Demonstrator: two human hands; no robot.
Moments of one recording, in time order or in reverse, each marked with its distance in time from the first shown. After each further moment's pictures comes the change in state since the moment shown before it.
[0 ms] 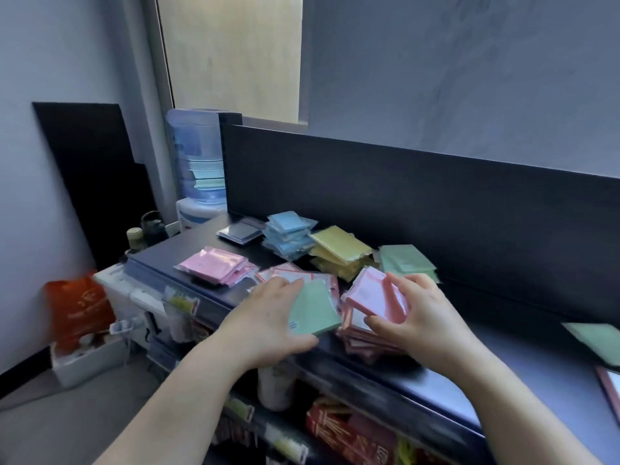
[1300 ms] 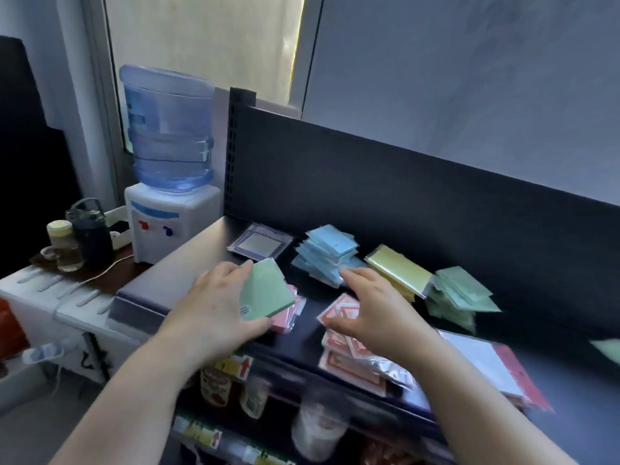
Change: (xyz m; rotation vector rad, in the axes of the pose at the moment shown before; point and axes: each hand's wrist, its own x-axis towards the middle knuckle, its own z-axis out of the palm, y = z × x) left_hand 0.071 -0.211 -0.057 -0.122 0.053 -0.021; right_hand 0.129 -0.139 0.118 -0.282 -0.143 0.069
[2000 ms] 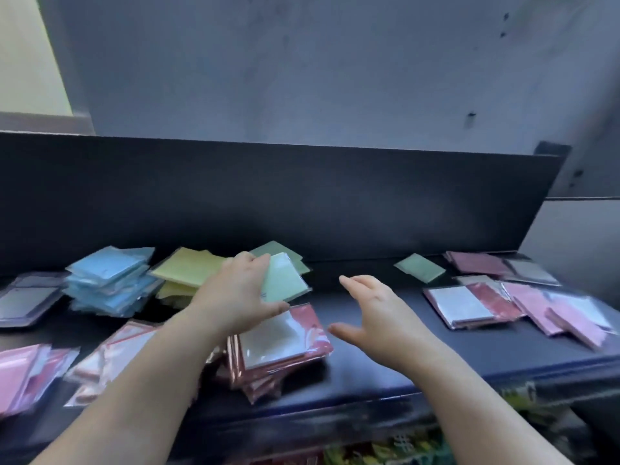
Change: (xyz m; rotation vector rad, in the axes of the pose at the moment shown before) left_hand 0.059 0.272 0.115 0.136 -0.187 0.501; right_hand -0.162 0.212 -0.063 0.037 0.171 0.425
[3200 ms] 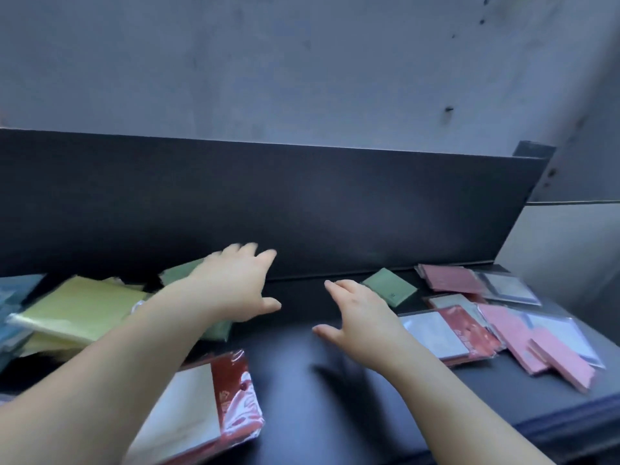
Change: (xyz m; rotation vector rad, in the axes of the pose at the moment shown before) left_hand 0.110 0.068 0.012 0.313 -0.187 0.098; right_hand 0.075 0.092 -0.002 -0.152 -0.012 0.021
